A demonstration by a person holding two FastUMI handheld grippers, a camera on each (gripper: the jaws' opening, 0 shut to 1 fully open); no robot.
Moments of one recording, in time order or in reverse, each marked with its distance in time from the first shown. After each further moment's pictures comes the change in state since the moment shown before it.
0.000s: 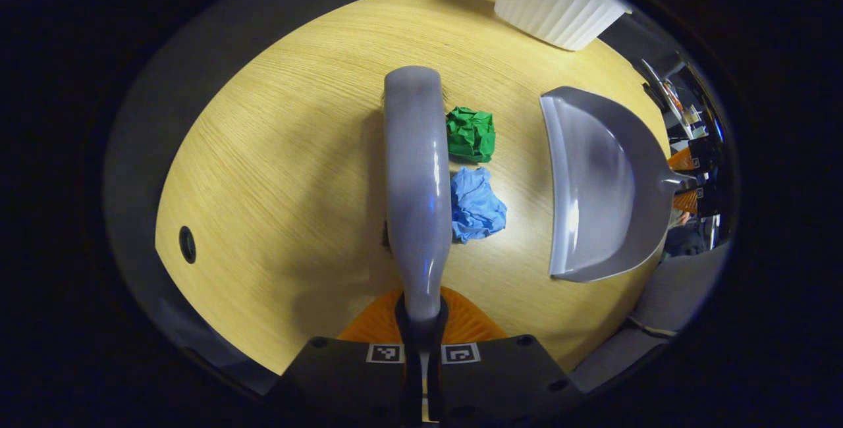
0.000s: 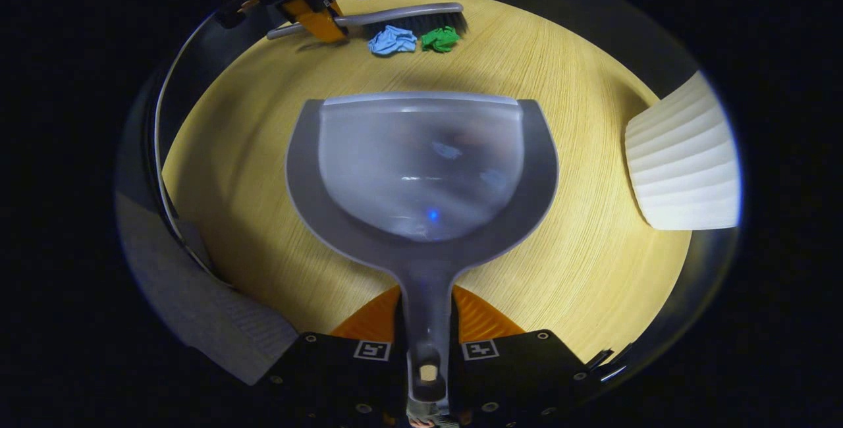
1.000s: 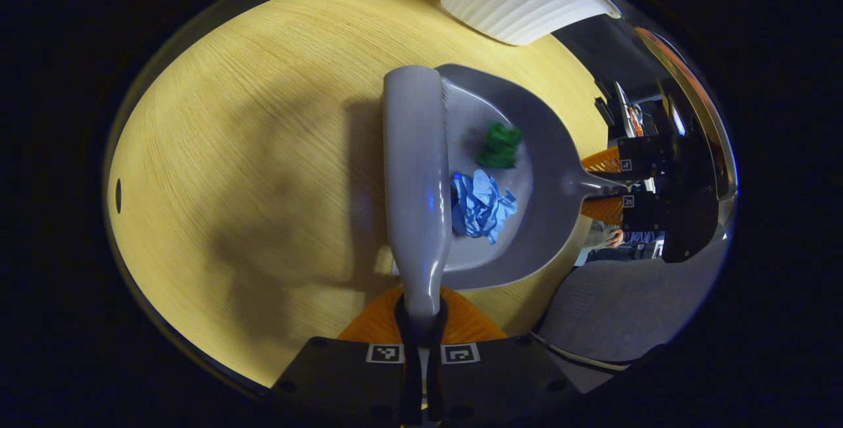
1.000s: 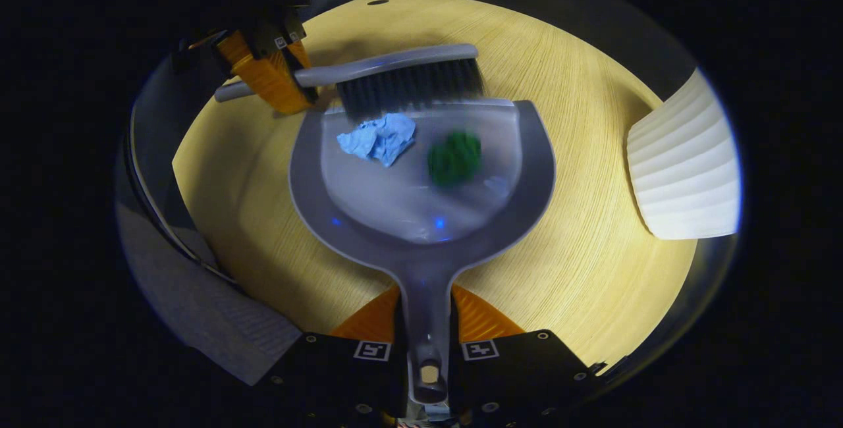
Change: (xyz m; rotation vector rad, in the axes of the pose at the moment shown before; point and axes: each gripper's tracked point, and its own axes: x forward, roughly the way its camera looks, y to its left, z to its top) left arm -0.017 -0.127 -0.020 -0.126 0.056 -0.245; right arm 0.002 0.000 0.002 -0.044 -0.051 0.036
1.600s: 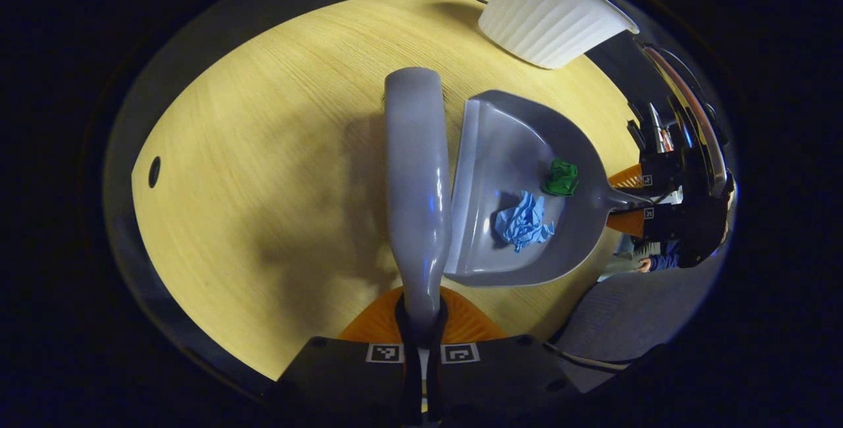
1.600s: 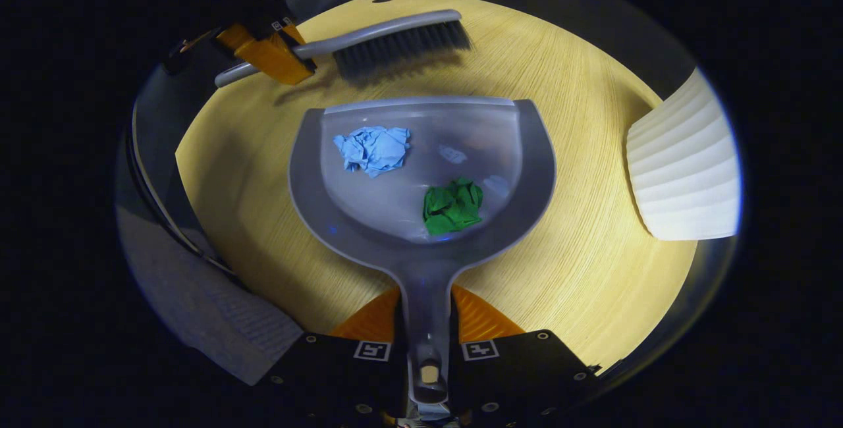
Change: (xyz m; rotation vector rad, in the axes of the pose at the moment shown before) left arm -0.029 0.033 0.008 -0.101 -0.124 0.190; right arm 0.001 0.001 0.002 -0.001 0.013 0.002
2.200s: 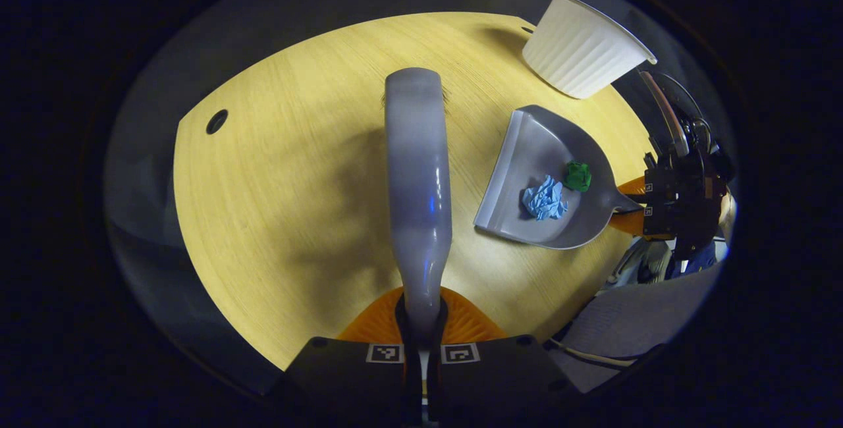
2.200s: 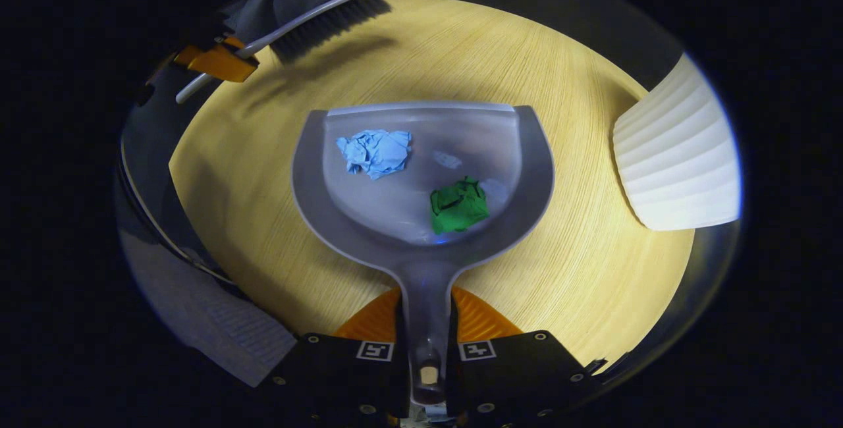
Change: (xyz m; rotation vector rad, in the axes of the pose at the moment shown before) left arm -0.043 0.028 -0.052 -0.177 -0.104 0.092; right arm -0.009 0.006 0.001 0.050 -0.028 -0.029
